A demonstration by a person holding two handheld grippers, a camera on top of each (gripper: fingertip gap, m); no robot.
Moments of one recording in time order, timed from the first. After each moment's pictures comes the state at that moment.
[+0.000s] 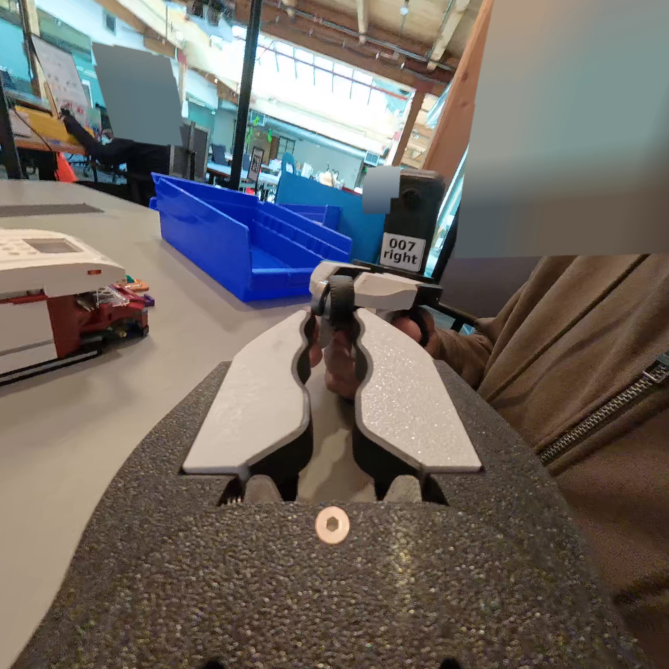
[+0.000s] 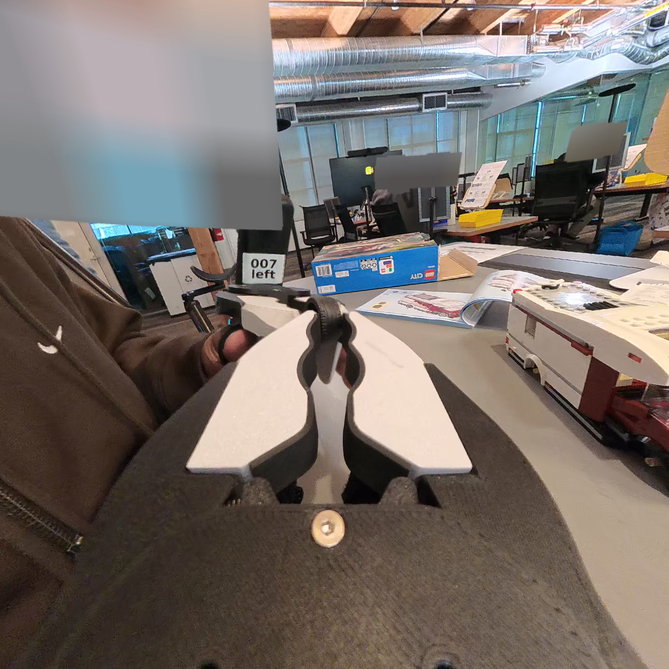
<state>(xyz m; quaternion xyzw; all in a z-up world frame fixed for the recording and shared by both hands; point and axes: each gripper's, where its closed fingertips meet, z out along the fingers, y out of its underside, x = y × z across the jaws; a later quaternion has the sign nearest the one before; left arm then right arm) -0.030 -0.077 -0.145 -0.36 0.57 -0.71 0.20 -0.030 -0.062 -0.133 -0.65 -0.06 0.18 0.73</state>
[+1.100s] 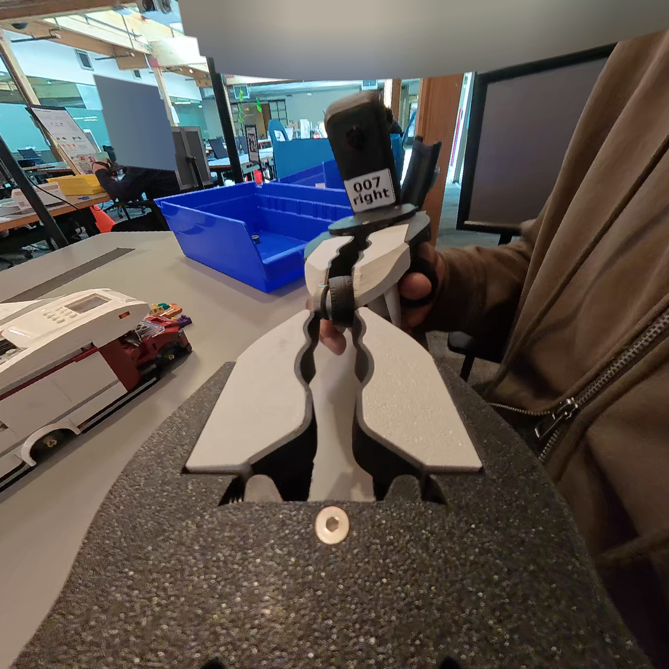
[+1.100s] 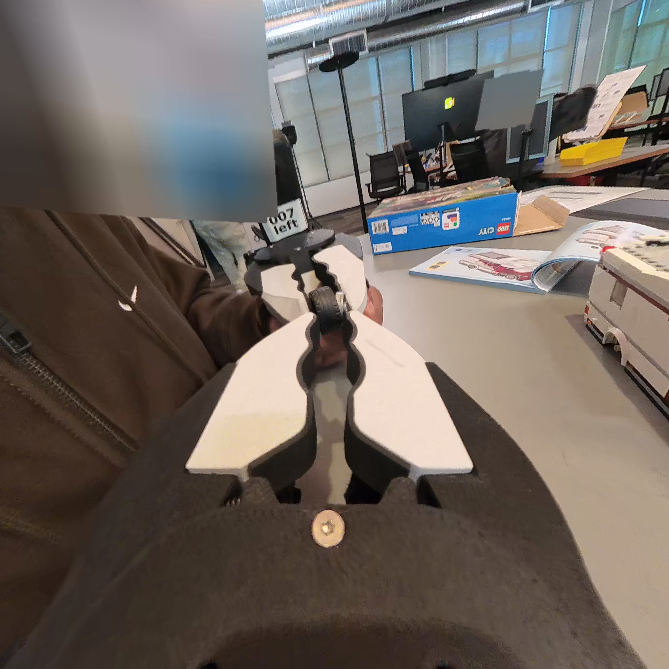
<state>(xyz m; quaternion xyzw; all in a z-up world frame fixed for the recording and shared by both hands) -0.039 -0.080 -0.156 -0.27 0.67 -0.62 0.29 -0.042 -0.074 -0.148 -0.68 -0.12 0.28 0.67</state>
